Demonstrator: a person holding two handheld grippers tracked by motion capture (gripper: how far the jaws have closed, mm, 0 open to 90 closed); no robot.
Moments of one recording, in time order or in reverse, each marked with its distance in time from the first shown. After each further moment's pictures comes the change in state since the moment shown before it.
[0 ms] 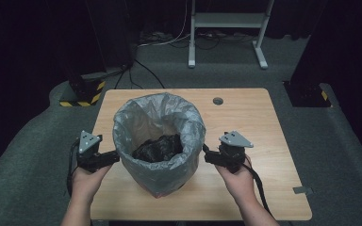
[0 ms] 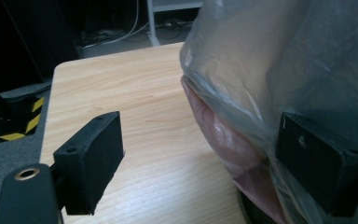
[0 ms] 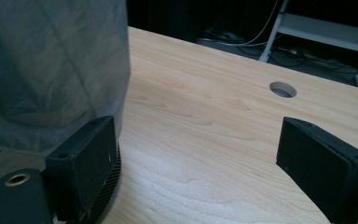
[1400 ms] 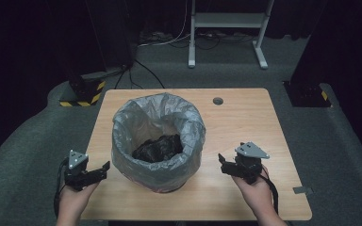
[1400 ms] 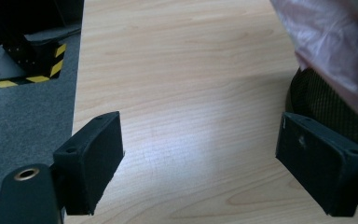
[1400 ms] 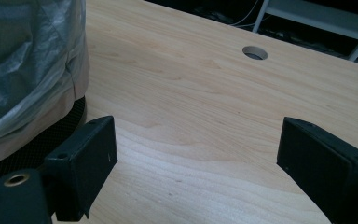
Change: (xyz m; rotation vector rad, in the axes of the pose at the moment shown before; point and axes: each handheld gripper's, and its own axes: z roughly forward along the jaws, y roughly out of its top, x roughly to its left) left arm 0.032 -0.060 -0.017 0.147 0.095 -0.067; right arm -0.032 -0.038 -0.026 0.070 -0.046 -0.032
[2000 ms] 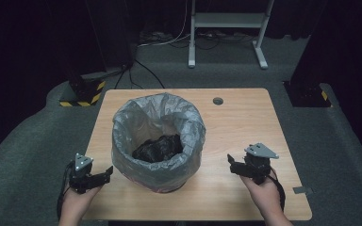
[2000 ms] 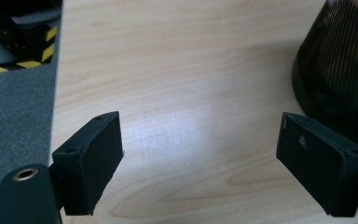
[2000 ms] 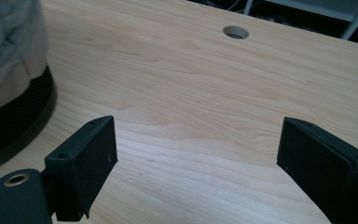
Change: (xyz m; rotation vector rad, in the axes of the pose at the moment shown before) left arm -0.002 -0.013 0.012 0.060 -0.009 0.016; right arm -0.023 -0.016 0.001 0.035 -0.030 0.038
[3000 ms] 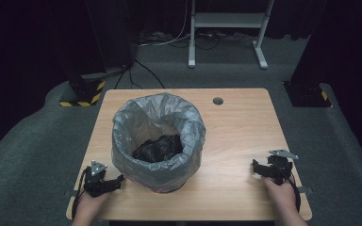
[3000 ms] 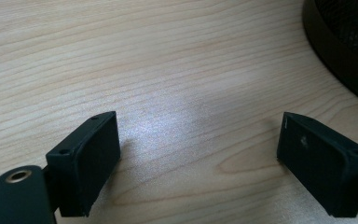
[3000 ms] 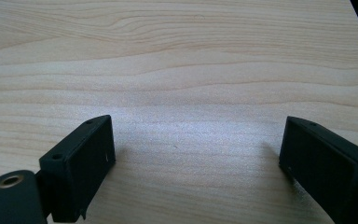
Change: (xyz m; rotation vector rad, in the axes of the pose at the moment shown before) left arm -0.013 -0.040 0.052 0.067 -0.063 0.023; right arm -0.090 -0.076 0.034 0.209 -0.174 0.229
